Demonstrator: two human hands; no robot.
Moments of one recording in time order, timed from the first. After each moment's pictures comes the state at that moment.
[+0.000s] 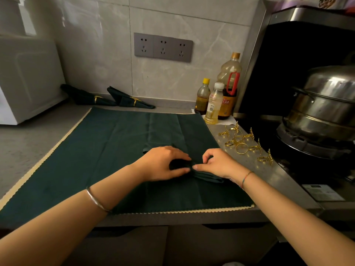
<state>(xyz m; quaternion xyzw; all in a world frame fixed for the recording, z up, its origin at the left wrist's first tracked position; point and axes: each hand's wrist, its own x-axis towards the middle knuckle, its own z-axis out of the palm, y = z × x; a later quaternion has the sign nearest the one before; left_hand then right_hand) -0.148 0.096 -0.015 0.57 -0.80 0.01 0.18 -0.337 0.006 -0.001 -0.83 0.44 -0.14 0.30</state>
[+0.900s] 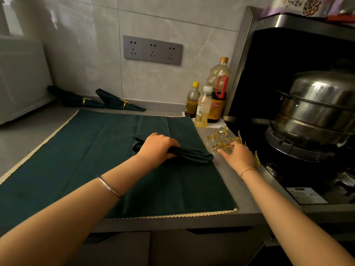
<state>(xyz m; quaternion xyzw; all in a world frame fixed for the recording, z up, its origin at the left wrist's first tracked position) -0.173 0.046 0.003 0.68 -0.71 0.12 0.13 -0.406 -0.095 -0.029 -0.76 0.60 -0.25 0.03</state>
